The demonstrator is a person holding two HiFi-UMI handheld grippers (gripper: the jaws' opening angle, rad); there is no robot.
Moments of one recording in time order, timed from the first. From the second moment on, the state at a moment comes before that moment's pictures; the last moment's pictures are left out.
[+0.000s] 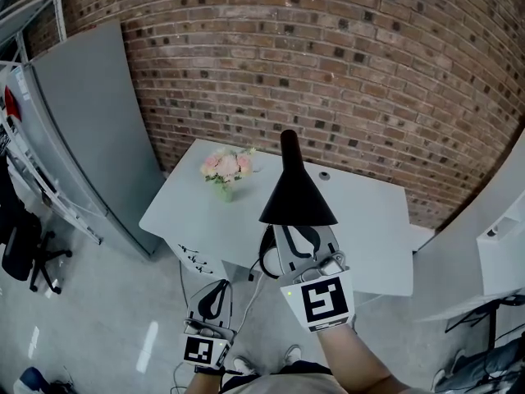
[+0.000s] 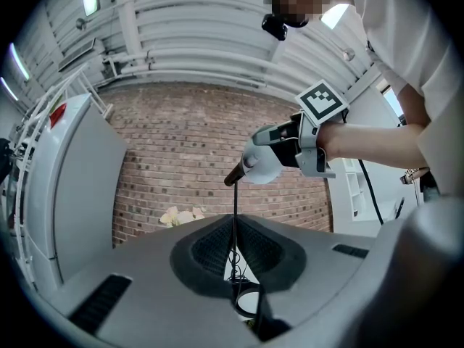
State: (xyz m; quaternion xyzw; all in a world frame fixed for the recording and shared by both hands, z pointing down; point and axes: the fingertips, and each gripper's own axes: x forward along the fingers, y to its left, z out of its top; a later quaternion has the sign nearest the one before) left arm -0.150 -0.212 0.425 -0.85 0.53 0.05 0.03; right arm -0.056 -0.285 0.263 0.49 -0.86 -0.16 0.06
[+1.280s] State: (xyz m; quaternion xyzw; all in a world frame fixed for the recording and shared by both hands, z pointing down) left arm -0.136 -0.208 0.424 -0.86 0.51 0.04 0.03; right arm -0.045 -0.273 0.299 0.49 -0.86 -0.14 0.04
